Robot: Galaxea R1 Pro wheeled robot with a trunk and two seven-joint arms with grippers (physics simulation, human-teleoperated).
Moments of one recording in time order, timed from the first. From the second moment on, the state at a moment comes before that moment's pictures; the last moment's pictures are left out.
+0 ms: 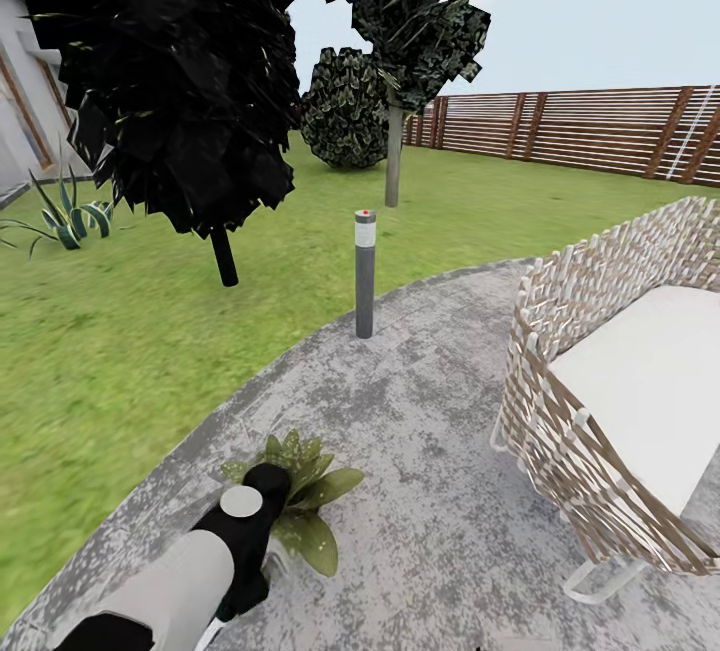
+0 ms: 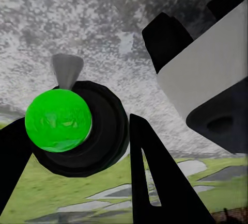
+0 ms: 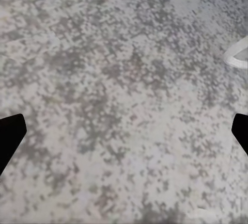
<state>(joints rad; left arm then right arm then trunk) -0.73 -0.13 -0.19 -0.48 -1.74 1.00 -1.56 -0.37 0.04 0.29 -0.02 -0.19 -0.45 -0.32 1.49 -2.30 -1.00</state>
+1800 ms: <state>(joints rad) -0.73 -0.14 0.05 -0.59 -1.67 1.00 -1.40 -0.37 0.04 0.29 -0.02 -0.19 -0.45 -0.32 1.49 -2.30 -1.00</state>
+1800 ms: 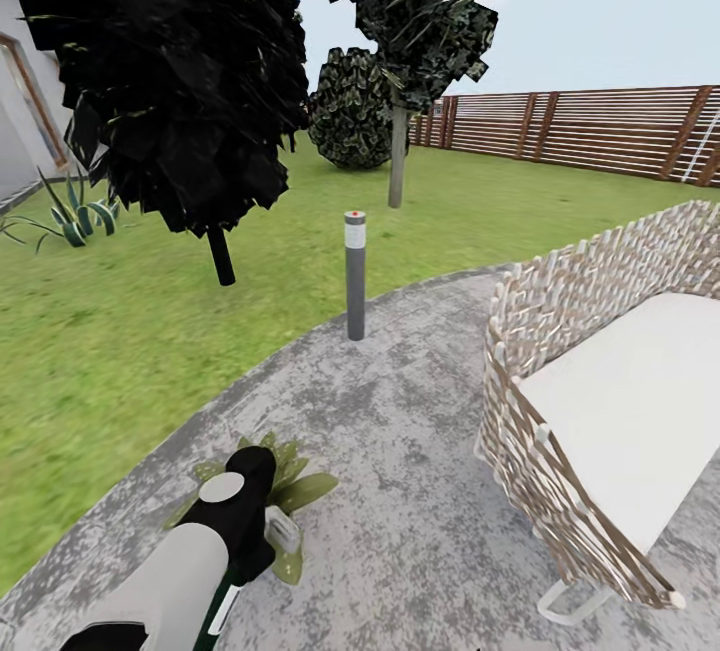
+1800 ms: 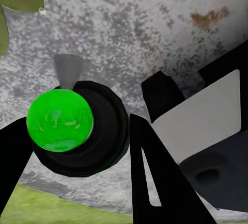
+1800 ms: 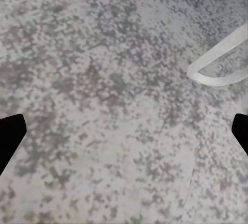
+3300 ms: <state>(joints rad) -0.78 -0.09 0.05 -0.64 -1.68 1.00 -1.38 -0.37 0.04 0.29 -0.02 -0.19 -0.45 -0.32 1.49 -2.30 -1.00</state>
